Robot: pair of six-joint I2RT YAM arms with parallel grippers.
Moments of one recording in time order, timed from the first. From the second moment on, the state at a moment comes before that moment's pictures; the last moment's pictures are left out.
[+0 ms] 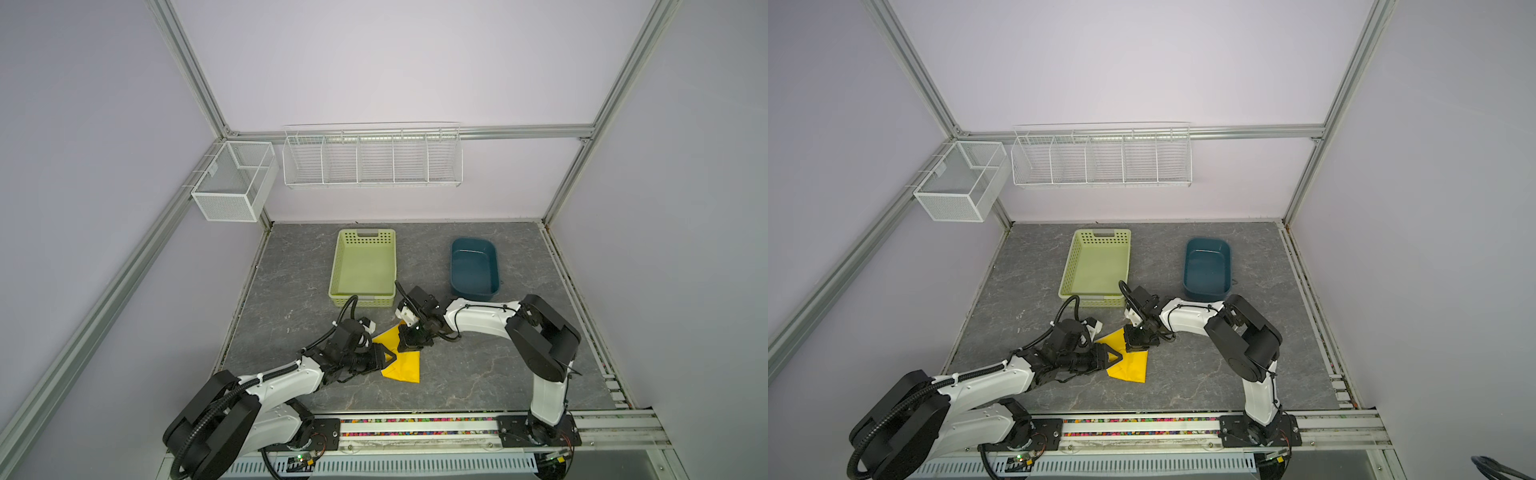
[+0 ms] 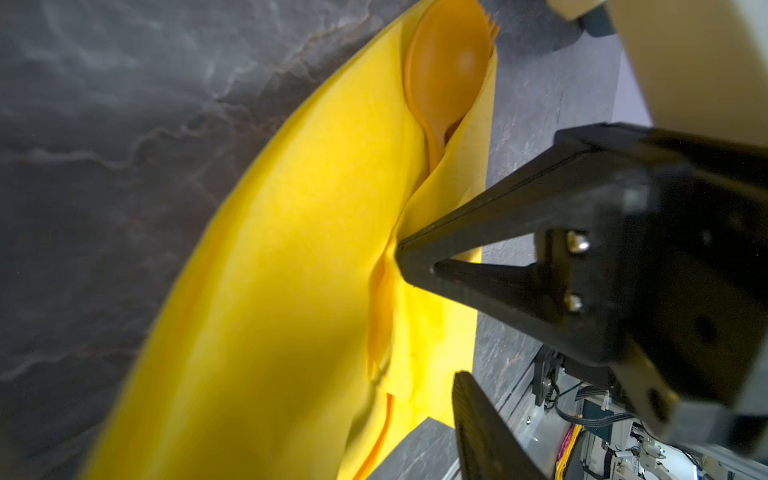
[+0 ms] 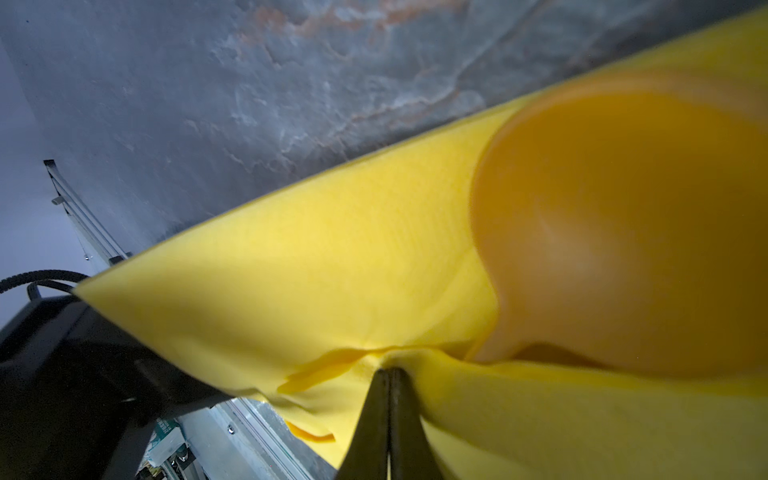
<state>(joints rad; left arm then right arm) -0.71 1.21 0.30 0.09 0.45 -0.88 0.86 1.92 1.13 -0.43 -0.45 0.65</state>
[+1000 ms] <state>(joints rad) -0.75 1.33 0.30 0.26 0.37 -0.99 0.86 1.92 1.13 -0.43 -0.45 0.65</state>
